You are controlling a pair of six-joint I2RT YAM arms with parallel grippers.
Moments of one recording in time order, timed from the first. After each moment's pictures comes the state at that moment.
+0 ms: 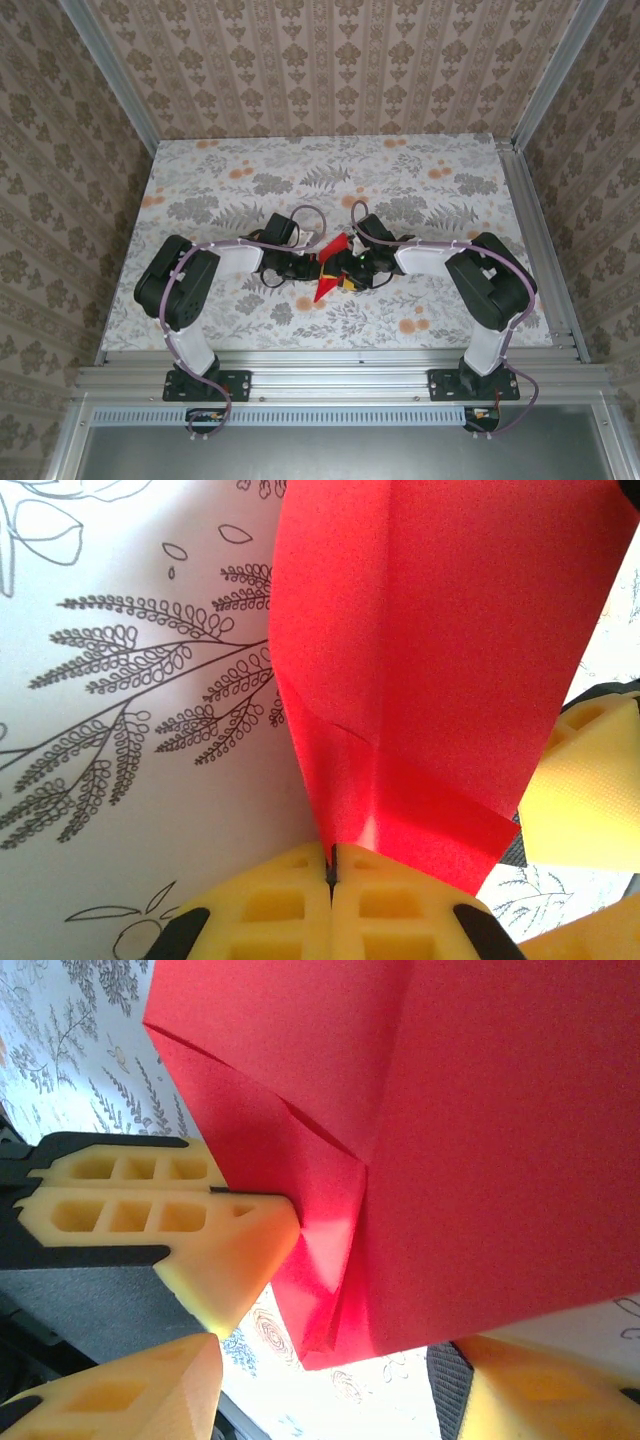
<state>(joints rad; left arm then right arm) -0.57 1.77 0.85 -0.14 0.58 -0.35 0.59 1.80 0.93 -0.13 -0.56 0.97</state>
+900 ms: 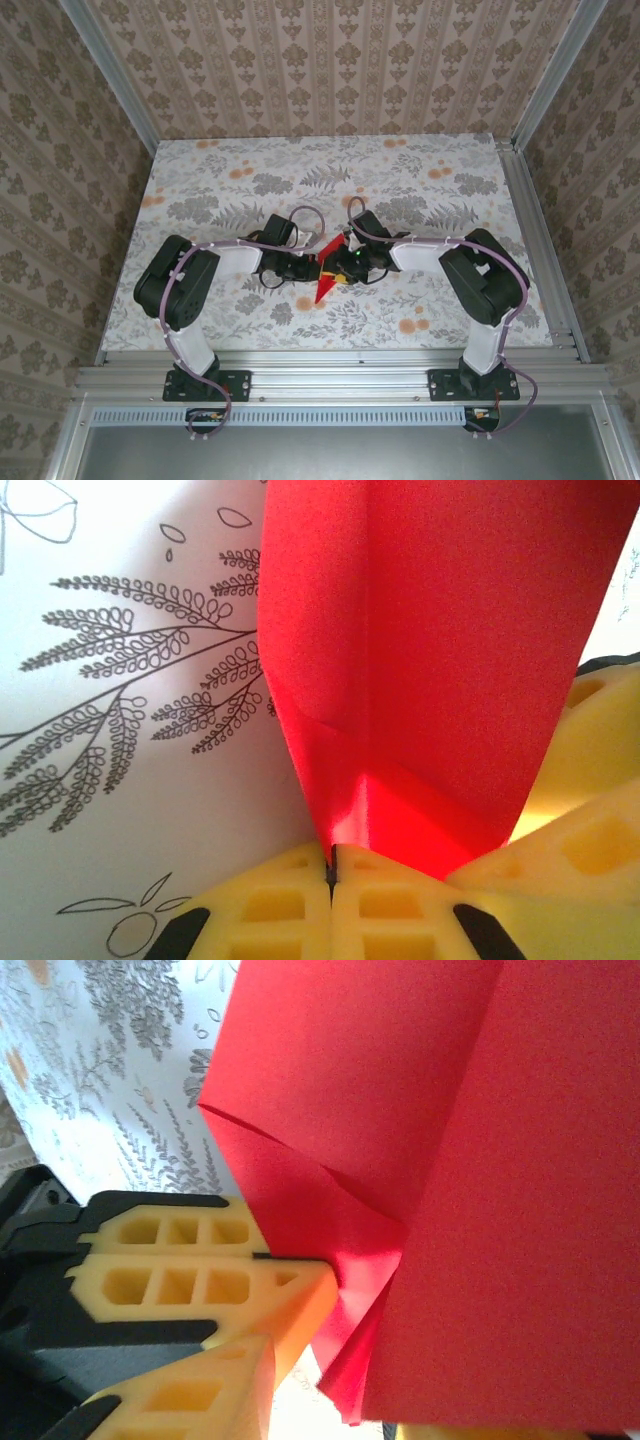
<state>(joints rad) -0.57 1.77 0.83 -0.12 0.61 -0.36 0.60 1.85 0.99 -0.11 -0.54 0.99</state>
